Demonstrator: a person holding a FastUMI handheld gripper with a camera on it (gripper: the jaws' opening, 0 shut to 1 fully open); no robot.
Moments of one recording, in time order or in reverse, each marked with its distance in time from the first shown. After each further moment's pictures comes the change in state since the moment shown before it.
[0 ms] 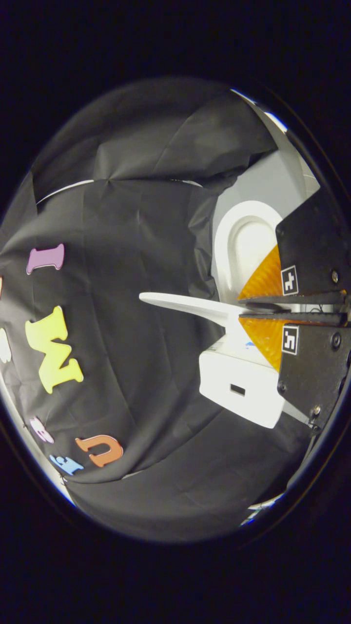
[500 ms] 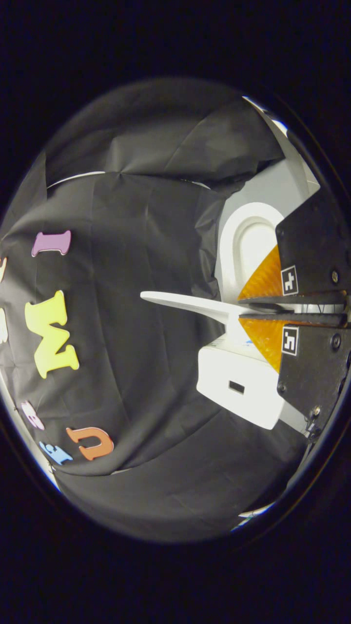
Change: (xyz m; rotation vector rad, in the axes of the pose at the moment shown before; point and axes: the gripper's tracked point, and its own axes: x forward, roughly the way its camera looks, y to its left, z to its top) arm -0.001 0.031 0.007 -0.064 0.000 -0.020
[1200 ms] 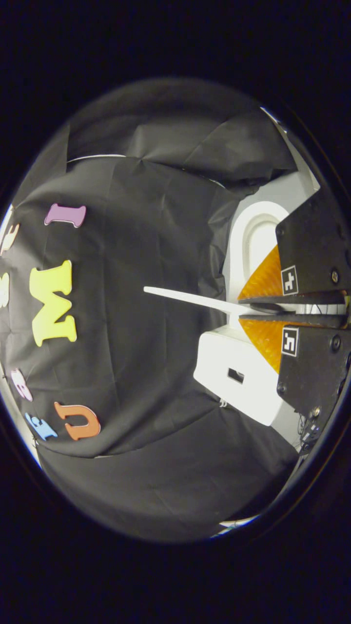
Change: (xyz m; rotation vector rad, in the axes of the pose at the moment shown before) arm 0.000 0.060 0.004 -0.126 -0.023 0.004
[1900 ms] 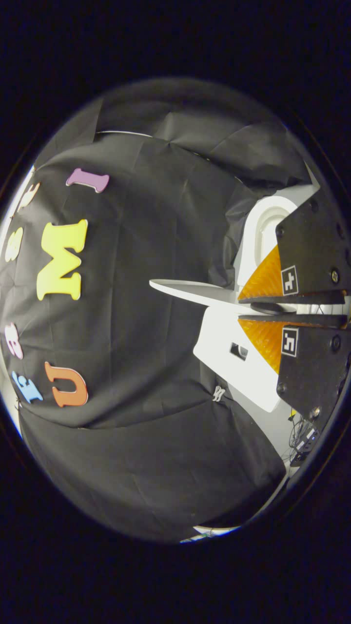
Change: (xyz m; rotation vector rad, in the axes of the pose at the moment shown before) arm 0.011 0.098 -0.001 -0.170 -0.034 0.035
